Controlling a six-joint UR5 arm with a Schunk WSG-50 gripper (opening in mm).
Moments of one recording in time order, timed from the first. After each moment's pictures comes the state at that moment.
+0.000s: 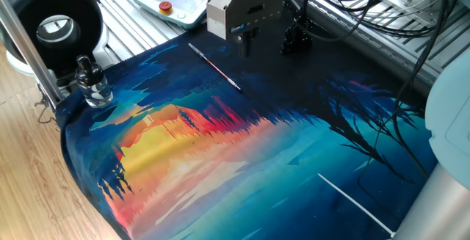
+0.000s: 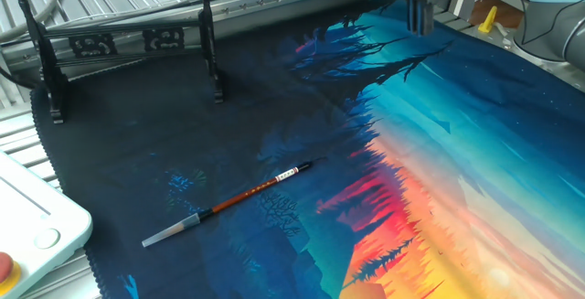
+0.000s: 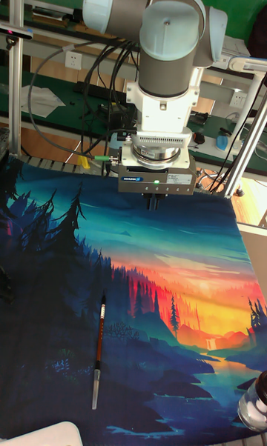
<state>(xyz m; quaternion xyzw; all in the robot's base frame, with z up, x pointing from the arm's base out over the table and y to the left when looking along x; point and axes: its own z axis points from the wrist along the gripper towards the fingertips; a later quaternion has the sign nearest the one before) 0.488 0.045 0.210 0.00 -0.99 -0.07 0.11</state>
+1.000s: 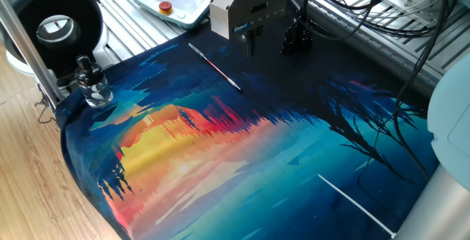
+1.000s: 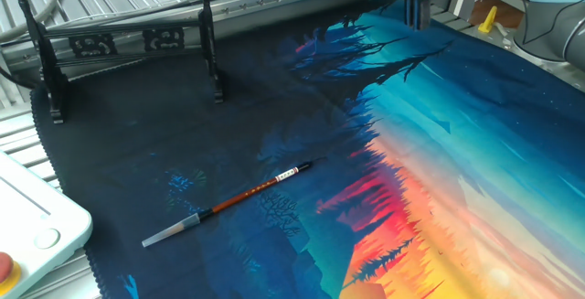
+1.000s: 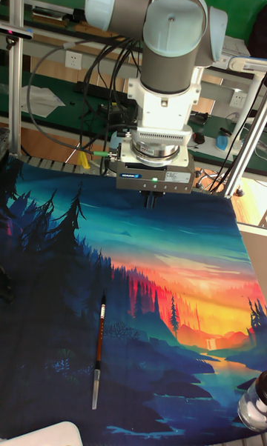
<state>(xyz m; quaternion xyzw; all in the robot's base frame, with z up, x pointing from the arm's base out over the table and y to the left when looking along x) 0.486 0.040 0.214 0.00 -0.99 -0.06 0.11</state>
